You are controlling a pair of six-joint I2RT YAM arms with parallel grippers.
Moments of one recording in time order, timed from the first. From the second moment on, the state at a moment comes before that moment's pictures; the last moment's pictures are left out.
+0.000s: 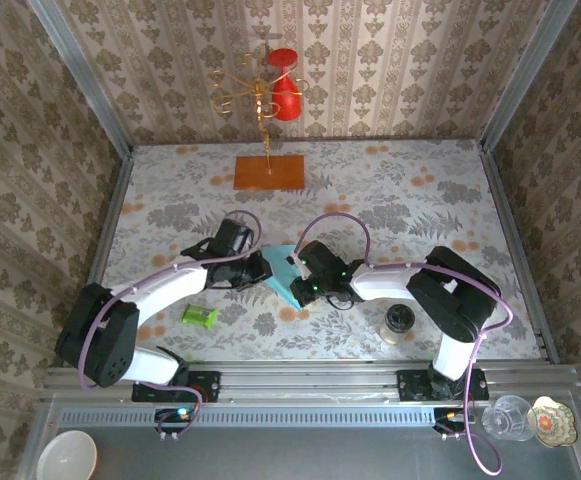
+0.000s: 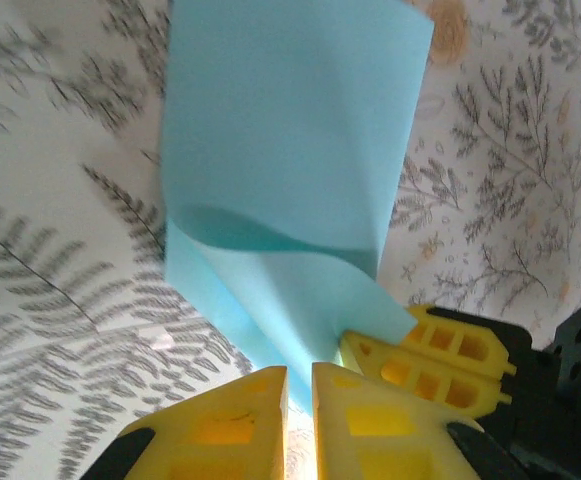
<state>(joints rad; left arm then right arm) -0.60 1.39 0.73 -0.35 0.31 -0.88 0.81 1.77 0.85 0.00 -0.14 0.34</state>
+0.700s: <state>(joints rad) -0.67 1.56 0.73 -0.22 0.34 -0.94 0.81 1.77 0.85 0.00 -0.14 0.34</state>
